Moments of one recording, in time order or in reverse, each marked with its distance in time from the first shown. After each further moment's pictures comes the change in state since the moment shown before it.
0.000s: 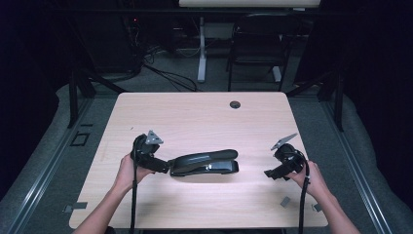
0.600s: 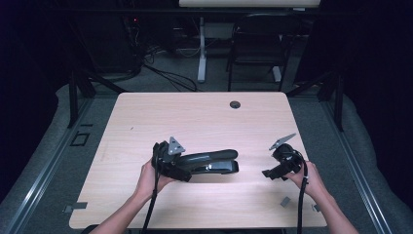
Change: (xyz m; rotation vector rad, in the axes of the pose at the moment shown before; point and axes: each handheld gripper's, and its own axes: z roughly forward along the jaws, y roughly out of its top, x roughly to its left) left arm -0.060 0.018 0.015 -0.067 0.020 0.037; right arm 0.006 0.004 0.001 -0.029 0.023 0.005
